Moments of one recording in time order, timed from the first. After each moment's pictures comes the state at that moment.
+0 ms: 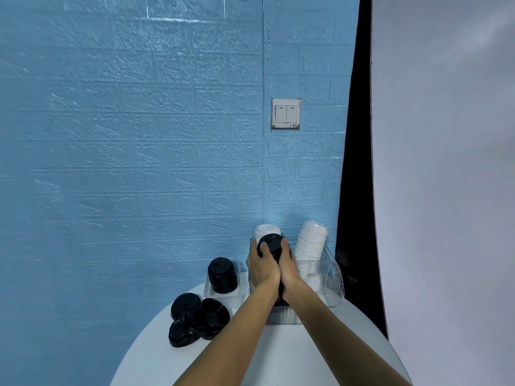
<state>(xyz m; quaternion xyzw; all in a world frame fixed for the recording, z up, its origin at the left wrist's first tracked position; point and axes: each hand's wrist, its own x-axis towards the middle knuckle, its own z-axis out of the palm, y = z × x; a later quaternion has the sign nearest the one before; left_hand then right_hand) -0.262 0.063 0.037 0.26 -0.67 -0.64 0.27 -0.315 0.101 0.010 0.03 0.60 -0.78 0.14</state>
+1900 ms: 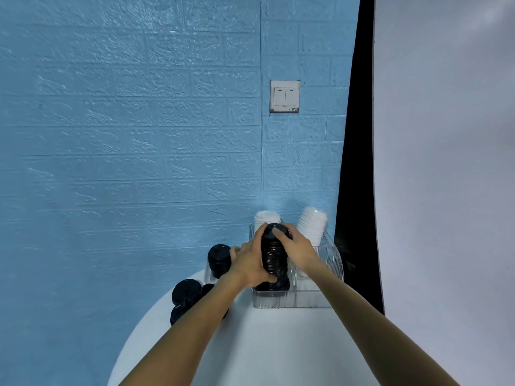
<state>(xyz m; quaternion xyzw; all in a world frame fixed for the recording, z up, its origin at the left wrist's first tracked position) -0.235 0.004 0.025 0.02 -0.96 -0.25 0.13 -0.298 0.149 0.044 -0.19 0.82 -0.54 0.00</state>
